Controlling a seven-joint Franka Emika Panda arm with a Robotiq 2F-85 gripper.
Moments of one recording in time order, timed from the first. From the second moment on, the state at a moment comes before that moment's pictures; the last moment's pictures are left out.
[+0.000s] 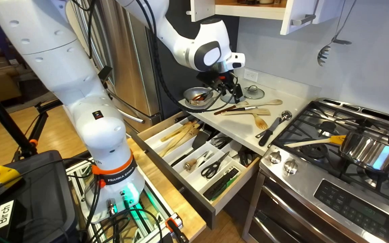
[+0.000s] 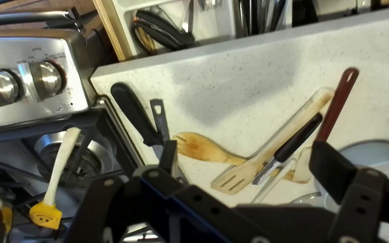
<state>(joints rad) -0.06 -0.15 -0.03 -2.53 -0.10 2.74 0.13</state>
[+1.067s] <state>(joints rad) 0.00 0.50 -0.01 -2.01 0.18 2.89 0.46</state>
